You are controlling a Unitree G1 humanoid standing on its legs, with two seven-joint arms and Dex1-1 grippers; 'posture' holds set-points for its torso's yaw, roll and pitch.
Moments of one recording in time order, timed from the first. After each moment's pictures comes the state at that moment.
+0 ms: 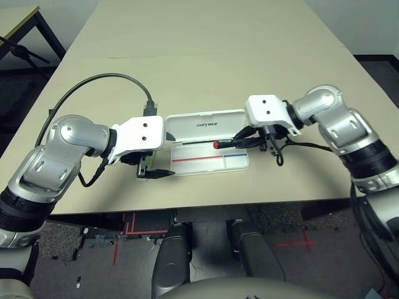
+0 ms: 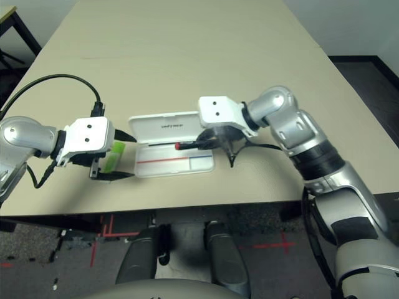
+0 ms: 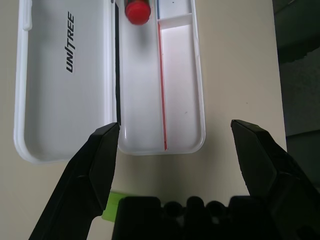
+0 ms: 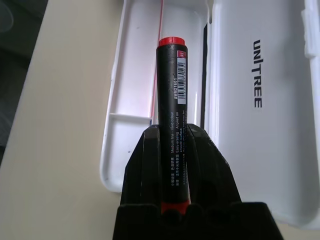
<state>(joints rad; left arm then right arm) -0.47 0.99 -0.18 -0.38 -0.21 0.53 -1.26 -0.85 -0.59 0.42 0.15 0.00 0.24 1.37</state>
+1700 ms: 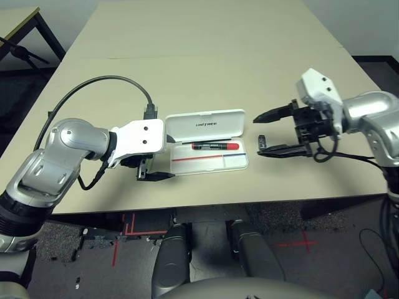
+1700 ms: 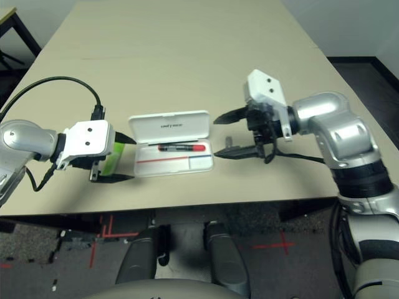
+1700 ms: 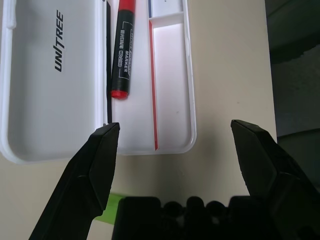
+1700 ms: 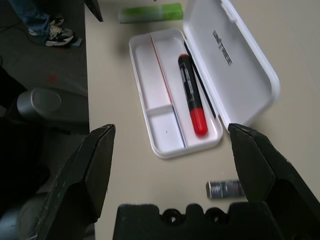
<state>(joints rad) -0.42 1.00 -0.17 -0.41 -0.22 0.54 -1.24 -0.59 -0.92 0.03 -0.08 0.46 0.65 1.42</state>
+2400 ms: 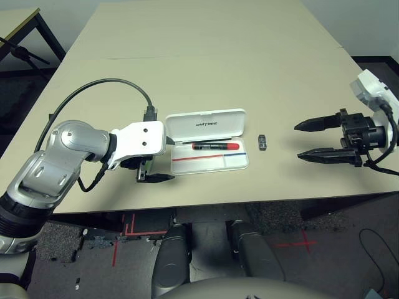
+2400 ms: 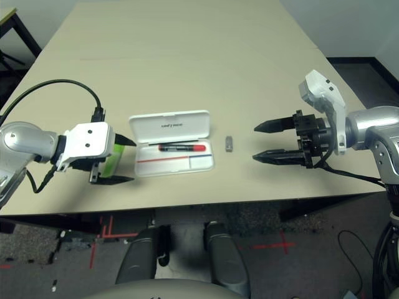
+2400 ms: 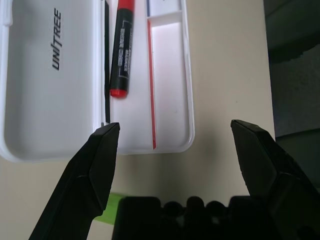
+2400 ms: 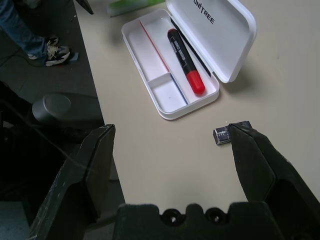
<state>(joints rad) -0.43 1.01 -0.17 -0.41 -0.21 0.58 -1.23 -0.48 -1.02 -0.05 -0.05 0.54 0.66 1.45</state>
